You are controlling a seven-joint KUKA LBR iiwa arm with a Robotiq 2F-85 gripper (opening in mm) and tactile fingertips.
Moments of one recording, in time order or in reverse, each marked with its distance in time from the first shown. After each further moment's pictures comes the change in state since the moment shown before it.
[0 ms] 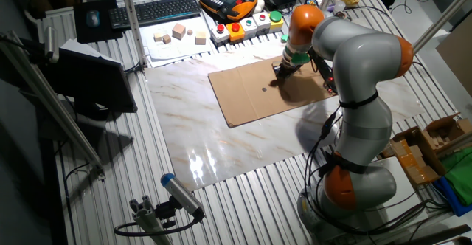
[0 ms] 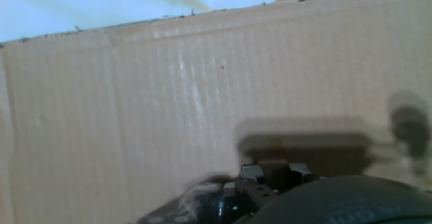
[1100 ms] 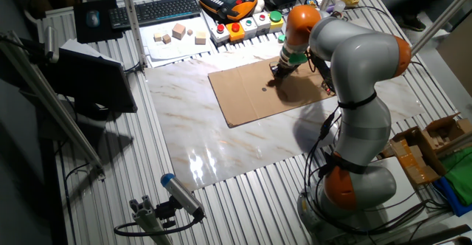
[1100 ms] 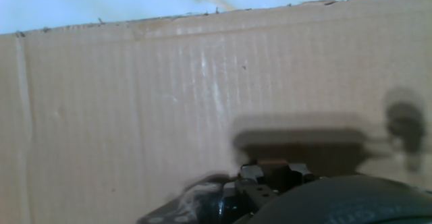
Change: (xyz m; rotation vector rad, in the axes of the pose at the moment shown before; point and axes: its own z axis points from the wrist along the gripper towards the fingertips) arm -0.003 0.012 0.001 0.002 0.000 -0.015
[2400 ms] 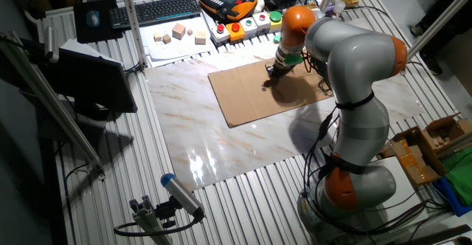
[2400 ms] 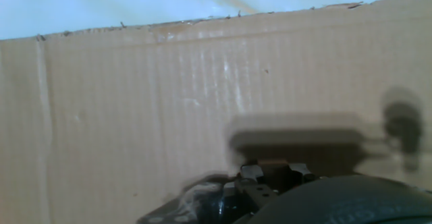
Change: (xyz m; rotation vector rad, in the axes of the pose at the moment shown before) arm -0.003 0.020 0.002 0.003 -0.001 -0.001
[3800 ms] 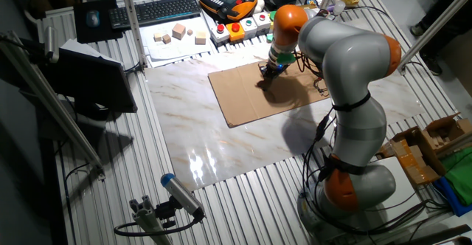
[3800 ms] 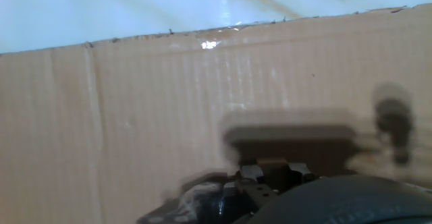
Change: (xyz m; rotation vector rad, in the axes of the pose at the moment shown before) arm -0.005 0.033 -0.007 0.001 0.007 0.016
